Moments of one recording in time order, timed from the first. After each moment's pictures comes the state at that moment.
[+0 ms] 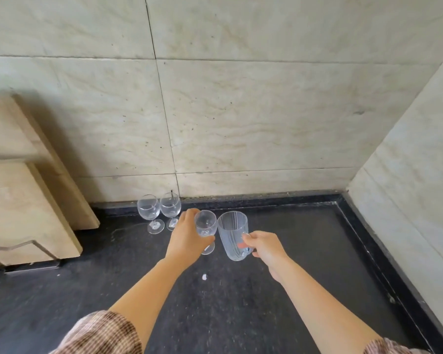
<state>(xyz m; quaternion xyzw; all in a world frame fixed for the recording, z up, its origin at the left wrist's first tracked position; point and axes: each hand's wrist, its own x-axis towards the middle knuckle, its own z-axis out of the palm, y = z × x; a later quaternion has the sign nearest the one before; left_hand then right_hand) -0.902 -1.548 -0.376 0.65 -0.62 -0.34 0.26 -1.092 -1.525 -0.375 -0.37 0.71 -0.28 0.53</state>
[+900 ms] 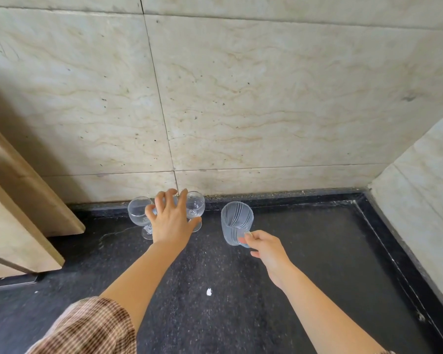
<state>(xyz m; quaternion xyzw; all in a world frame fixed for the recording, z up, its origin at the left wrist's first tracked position) -0.872 -1.632 -0.424 0.71 -0.69 -0.02 0.12 -1.082 -1.575 -0.431 -0.35 0.70 -0.28 0.55</state>
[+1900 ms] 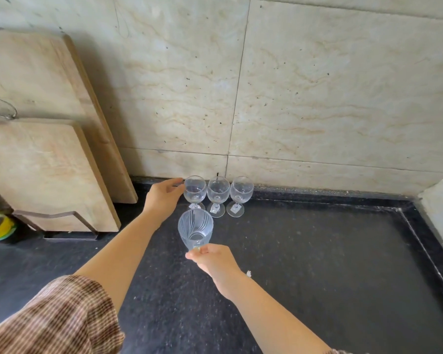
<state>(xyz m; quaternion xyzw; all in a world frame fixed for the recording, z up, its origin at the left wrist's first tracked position) -0.737 -1.625 -0.406 0.73 -0.45 -0.39 0.33 -0.890 -1.531 -0.437 -0.34 0.65 -0.17 0.66</state>
